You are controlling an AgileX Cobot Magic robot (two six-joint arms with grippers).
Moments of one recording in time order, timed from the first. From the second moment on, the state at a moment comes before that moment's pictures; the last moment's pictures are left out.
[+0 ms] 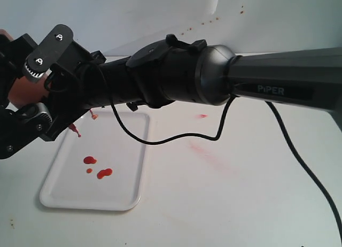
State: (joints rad) left arm -0.66 1.21 -0.64 1.56 0.83 0.72; right arm 0.84 2.09 -1.59 1.42 0.34 -1.75
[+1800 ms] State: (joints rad) left arm -0.66 1.15 -0.64 1.46 0.81 0.72; right arm 0.70 1.66 -1.57 0.15 0.83 -0.59
